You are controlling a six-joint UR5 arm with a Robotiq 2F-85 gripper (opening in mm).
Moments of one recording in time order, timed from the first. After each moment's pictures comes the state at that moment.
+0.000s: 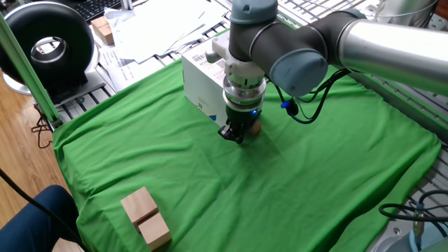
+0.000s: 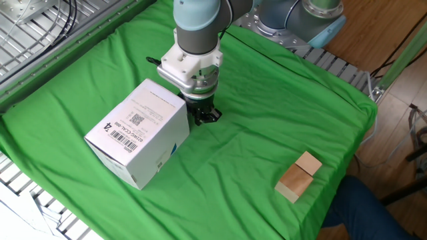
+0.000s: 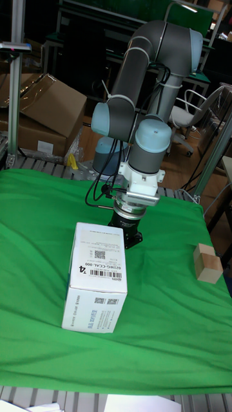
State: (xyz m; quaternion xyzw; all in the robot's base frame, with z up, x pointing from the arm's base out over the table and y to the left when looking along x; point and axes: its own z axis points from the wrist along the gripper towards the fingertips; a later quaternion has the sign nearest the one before) arm 0.463 0.051 0.012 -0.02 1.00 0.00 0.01
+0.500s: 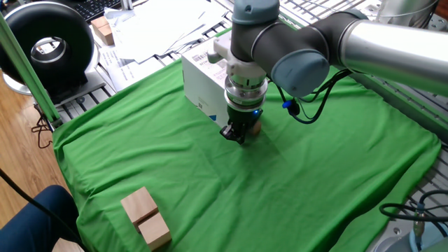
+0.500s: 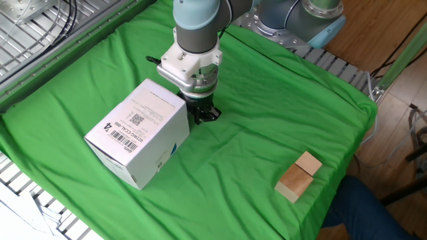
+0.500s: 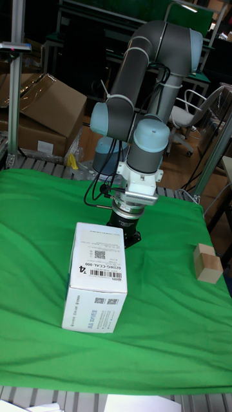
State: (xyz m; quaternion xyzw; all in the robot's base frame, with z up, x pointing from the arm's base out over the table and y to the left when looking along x) arm 0.461 0.046 0.011 -0.02 1.00 0.00 0.01
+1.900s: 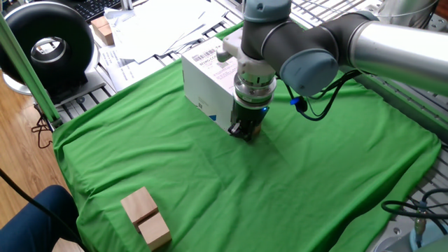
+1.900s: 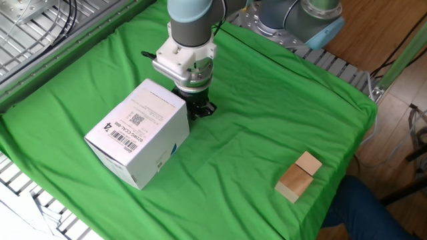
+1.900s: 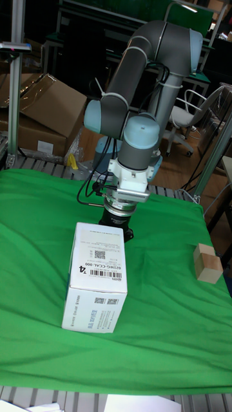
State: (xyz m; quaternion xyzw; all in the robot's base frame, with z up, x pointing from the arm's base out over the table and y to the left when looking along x) arm 0.457 0.024 0.010 -0.04 1.00 0.00 0.02
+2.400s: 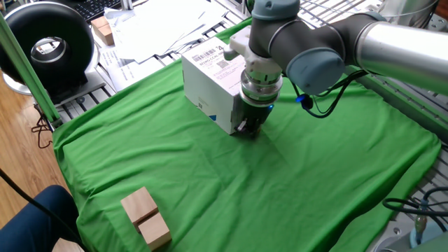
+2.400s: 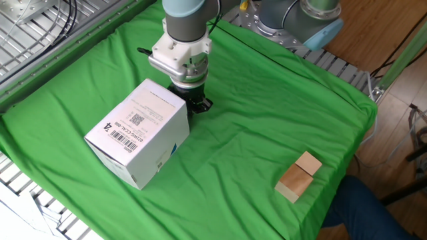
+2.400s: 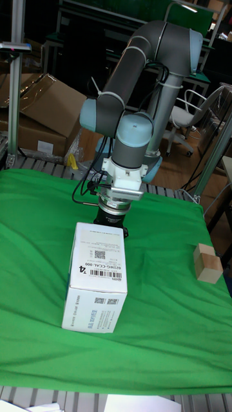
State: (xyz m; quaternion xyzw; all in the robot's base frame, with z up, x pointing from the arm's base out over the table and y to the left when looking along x) arm 0.455 0.008 0.008 -0.05 1.00 0.01 0.02
